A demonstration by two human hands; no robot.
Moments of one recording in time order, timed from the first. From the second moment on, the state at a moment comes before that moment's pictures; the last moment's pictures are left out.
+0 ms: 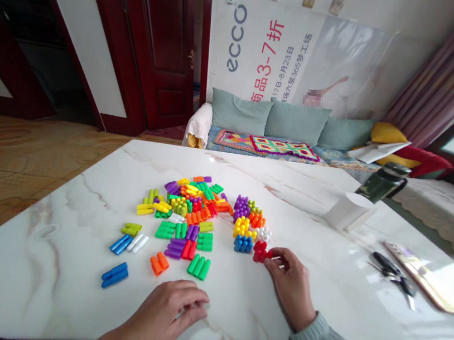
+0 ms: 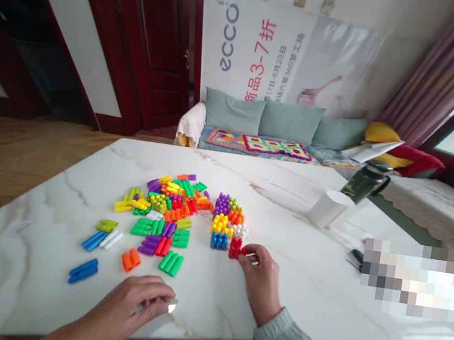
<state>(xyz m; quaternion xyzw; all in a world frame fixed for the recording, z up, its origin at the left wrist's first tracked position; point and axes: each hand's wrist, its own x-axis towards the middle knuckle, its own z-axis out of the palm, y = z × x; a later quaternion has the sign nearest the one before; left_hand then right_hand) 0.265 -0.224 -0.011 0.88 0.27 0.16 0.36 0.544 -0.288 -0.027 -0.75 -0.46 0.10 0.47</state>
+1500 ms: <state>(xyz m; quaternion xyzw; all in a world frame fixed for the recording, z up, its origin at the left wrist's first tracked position) 0.255 -0.207 0.007 0.90 0.28 0.22 0.27 0.513 -0.294 -0.015 -0.67 -0.57 -0.05 0.46</state>
